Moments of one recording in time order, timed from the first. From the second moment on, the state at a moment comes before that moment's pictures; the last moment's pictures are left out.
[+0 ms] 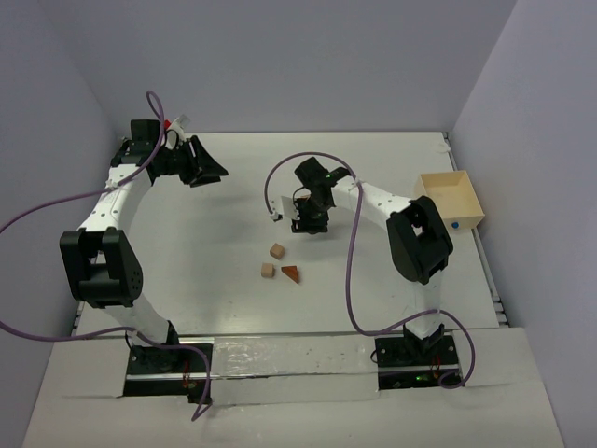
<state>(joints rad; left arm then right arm) -0.01 1.69 1.46 -0.57 0.77 -0.47 0.59 1.96 1.50 -0.79 -0.26 -1.10</state>
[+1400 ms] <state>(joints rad) -0.29 1.87 1.53 -0.61 0.50 -0.46 0.50 1.46 1.14 -0.62 -0.49 -0.57</state>
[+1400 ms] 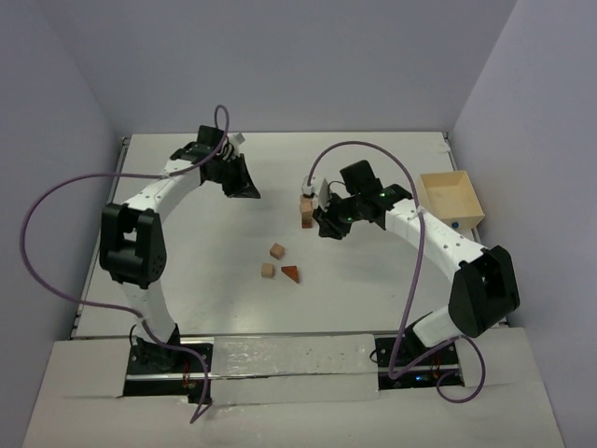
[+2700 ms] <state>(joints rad) -0.49 2.18 1.79 -0.72 0.42 -0.43 0.28 1.75 1.25 -0.32 -0.28 0.33</state>
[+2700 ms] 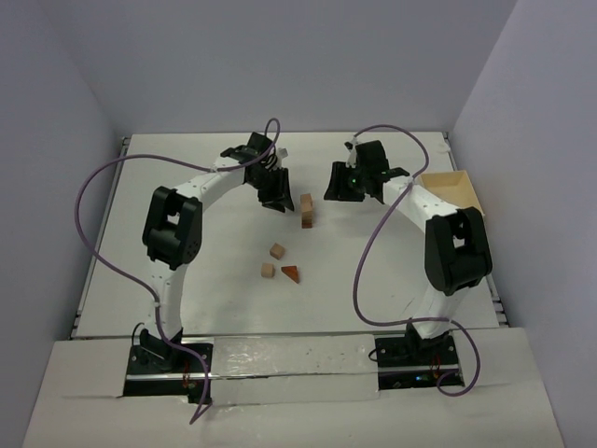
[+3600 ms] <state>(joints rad) -0.49 2.23 1.83 -0.73 0.43 -0.42 0.27 1.79 1.28 -0.34 -0.27 0.36</state>
